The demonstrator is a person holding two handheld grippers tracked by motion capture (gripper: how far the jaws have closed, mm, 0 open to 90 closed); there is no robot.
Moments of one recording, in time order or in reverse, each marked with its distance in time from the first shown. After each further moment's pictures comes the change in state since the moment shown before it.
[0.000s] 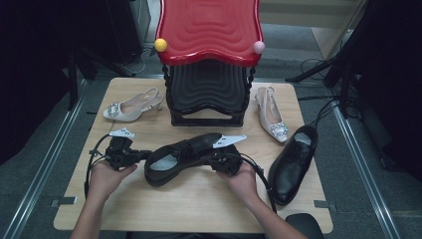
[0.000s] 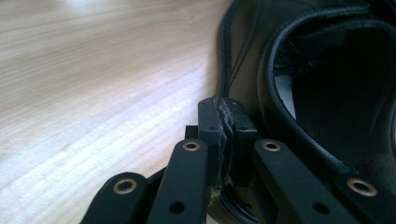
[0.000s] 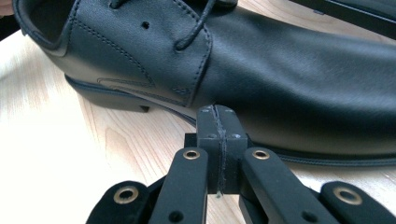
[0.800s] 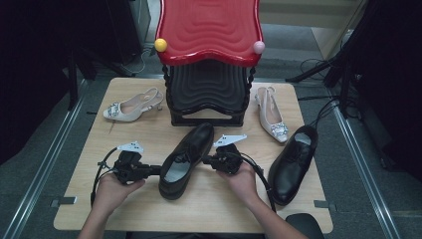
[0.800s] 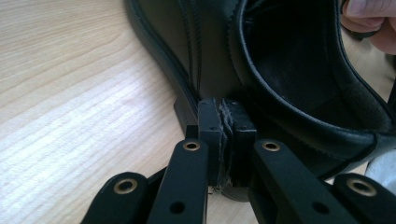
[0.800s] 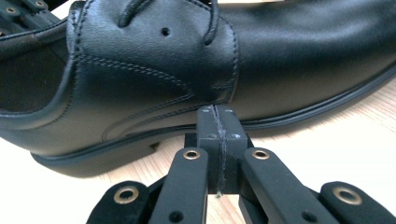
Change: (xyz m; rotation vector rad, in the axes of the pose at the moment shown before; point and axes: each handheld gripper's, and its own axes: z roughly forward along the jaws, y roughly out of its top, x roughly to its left) left arm -0.037 -0.021 0.009 0.018 -0.133 0.033; right arm -0.002 0.001 0.001 -0.005 -0.007 0.021
